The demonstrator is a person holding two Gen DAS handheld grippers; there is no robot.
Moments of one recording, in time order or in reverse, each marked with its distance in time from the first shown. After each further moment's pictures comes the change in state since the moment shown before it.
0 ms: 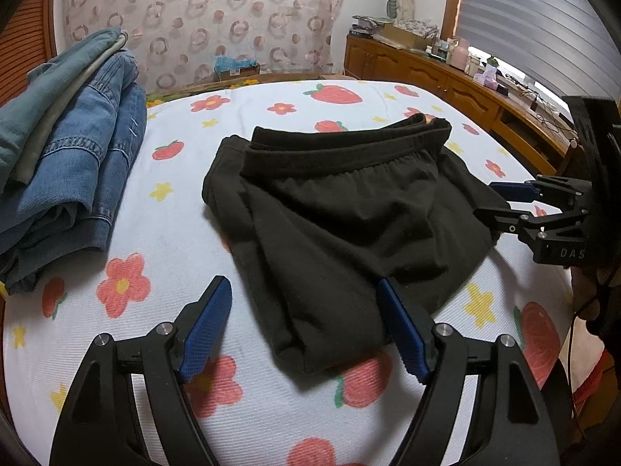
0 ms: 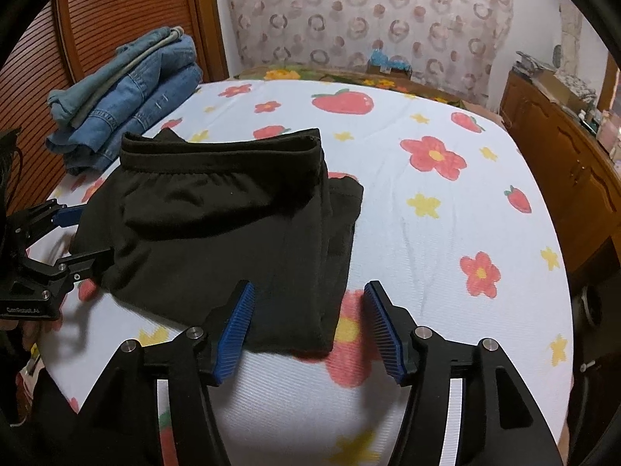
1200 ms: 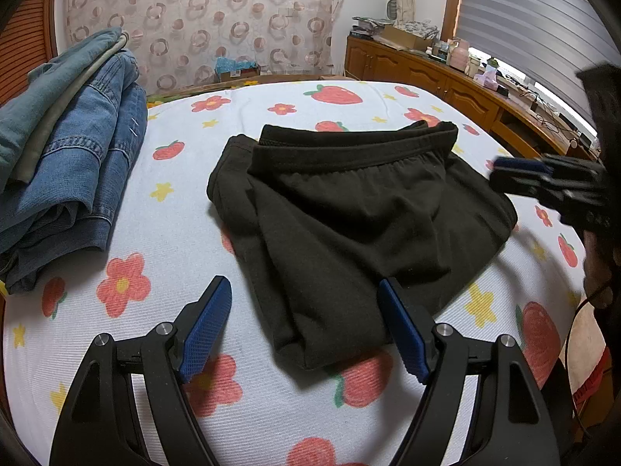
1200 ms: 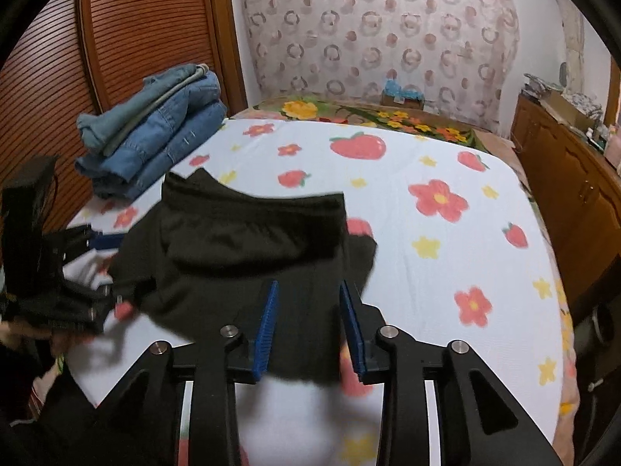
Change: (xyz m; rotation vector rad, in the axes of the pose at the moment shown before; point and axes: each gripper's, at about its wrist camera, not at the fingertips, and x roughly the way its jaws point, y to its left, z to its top) left arm 0.001 -0.001 -0.001 0.000 0.000 0.002; right arm -0.029 0.001 0.009 -0.021 -0.104 0.070
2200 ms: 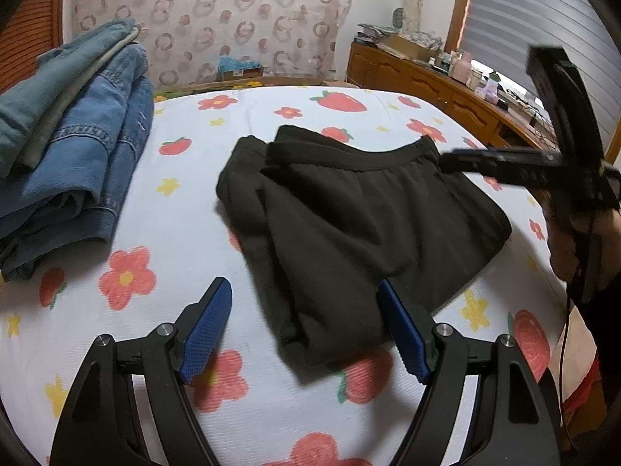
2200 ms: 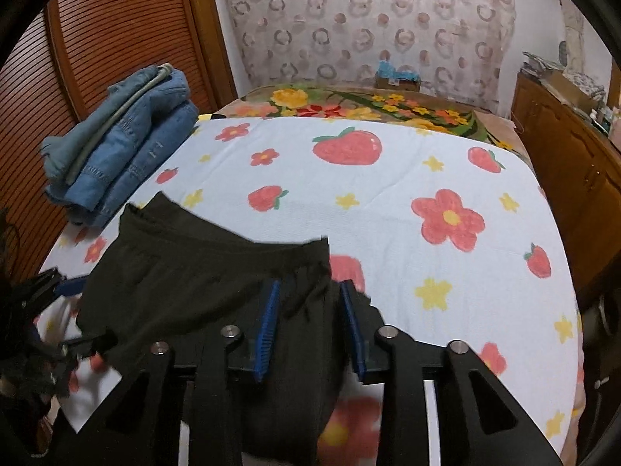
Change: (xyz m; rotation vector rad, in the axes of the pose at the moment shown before) left arm -0.004 0.011 0.003 -0.052 -0.019 -0.025; right arm 0.051 -0.018 0.032 0.054 0.063 -0.006
